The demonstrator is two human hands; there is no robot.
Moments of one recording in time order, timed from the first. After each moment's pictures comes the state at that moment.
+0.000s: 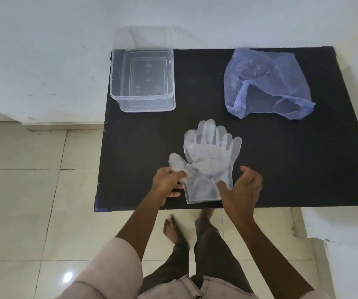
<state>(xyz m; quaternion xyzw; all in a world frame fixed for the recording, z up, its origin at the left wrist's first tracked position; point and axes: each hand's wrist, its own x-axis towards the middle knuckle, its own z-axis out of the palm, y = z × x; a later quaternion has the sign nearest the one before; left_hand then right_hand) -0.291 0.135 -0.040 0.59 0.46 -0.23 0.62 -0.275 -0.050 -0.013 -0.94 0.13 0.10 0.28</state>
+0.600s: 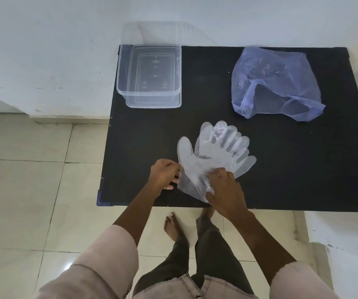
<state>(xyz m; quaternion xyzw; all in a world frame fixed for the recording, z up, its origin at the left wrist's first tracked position) -0.285 0.150 -0.033 0.67 0.43 -0.21 0.57 -0.265 -0.046 -0.039 -0.95 -0.21 0.22 0.08</state>
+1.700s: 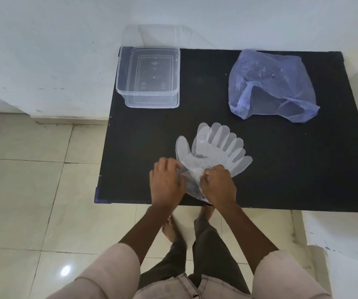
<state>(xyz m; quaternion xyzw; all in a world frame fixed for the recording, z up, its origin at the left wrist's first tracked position) -0.324 0.103 -0.027 0.93 0.23 0.06 0.27 -0.261 -0.022 -0.021 -0.96 -0.07 0.21 0.18</state>
